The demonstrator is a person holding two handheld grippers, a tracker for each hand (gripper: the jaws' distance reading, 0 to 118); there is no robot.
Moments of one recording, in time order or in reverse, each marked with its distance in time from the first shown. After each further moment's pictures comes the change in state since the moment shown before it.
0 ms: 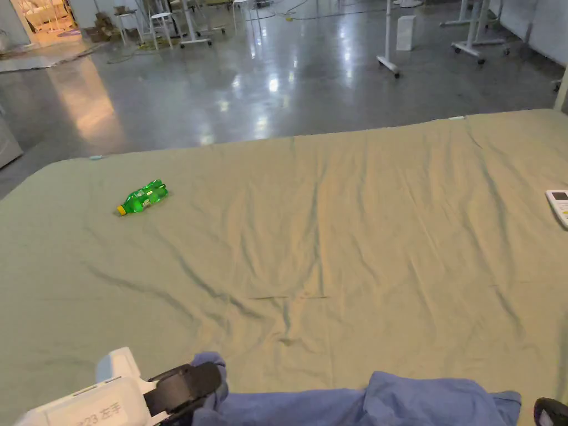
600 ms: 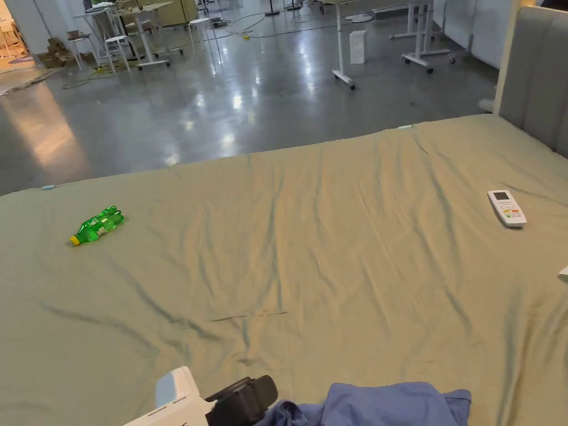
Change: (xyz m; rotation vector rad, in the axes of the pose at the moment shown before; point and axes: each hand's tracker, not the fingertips) left arm 0.067 -0.043 -0.059 0.003 -0.016 -0.105; right arm 0.039 -0.032 0.032 -0.006 -0.115 -0.136
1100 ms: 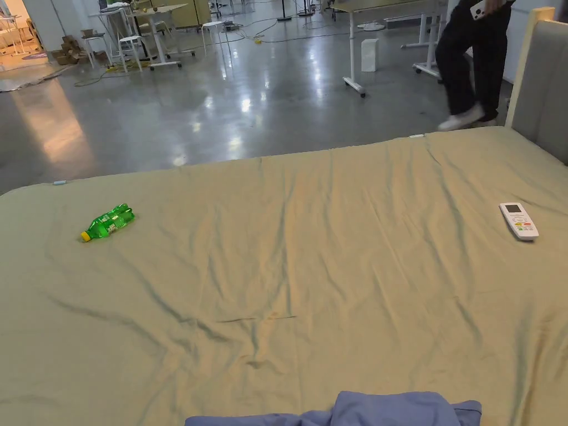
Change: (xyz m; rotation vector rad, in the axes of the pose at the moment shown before) left arm -0.041 -0.090 -0.080 -0.265 0.044 0.147; right arm -0.016 -0.002 0.003 -0.029 0.010 0.064
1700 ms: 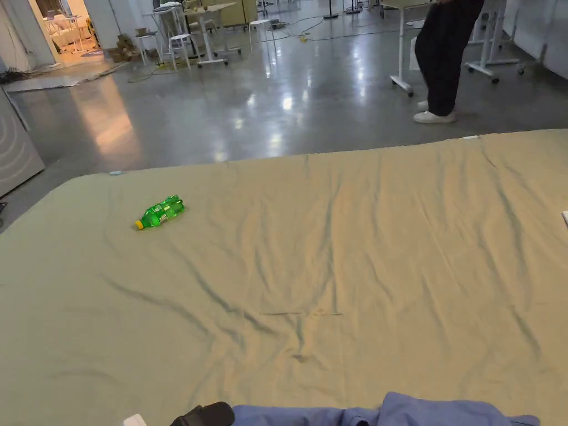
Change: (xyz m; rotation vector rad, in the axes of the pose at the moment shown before) left arm -0.125 0.056 0.136 0.255 -0.176 0.382; right arm -0.017 0.003 -0.005 -0.011 0.040 0.026
